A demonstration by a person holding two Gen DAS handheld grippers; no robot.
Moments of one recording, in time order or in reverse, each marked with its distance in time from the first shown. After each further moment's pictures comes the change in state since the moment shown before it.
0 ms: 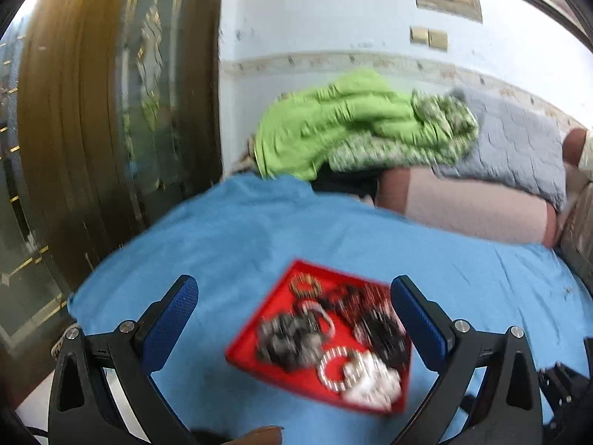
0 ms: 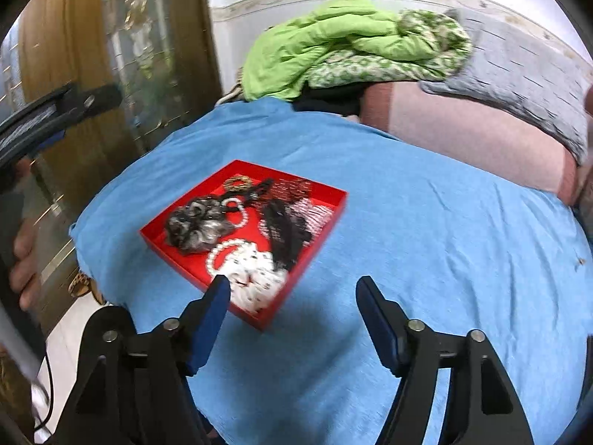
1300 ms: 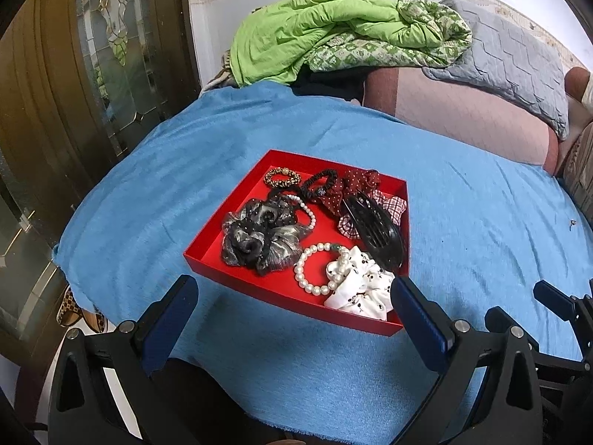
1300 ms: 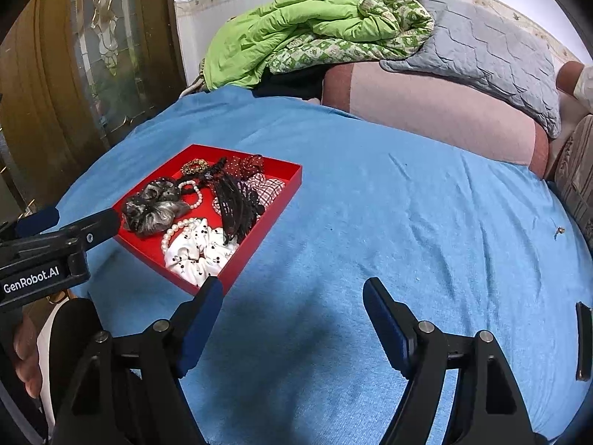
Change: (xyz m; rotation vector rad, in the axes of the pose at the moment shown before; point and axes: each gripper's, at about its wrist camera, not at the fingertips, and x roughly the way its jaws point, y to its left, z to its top) left arm 0.040 -0.034 -0.066 0.072 0.303 -0.010; right arm 0.011 -0.022 -0.020 0.049 0.037 -0.105
